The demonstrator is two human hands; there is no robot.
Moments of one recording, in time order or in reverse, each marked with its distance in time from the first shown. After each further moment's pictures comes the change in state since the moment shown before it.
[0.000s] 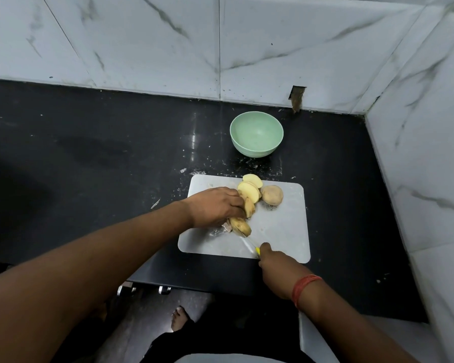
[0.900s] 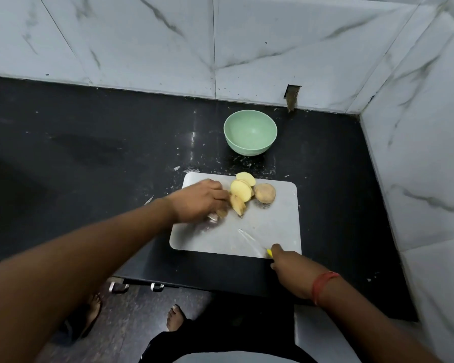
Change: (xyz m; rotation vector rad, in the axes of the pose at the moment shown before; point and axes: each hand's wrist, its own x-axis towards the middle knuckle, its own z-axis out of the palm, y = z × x) left_hand -0.013 -0.004 -0.005 0.020 0.009 -0.068; right_hand -0.017 0.044 -0.014 -0.015 -0.071 -0.035
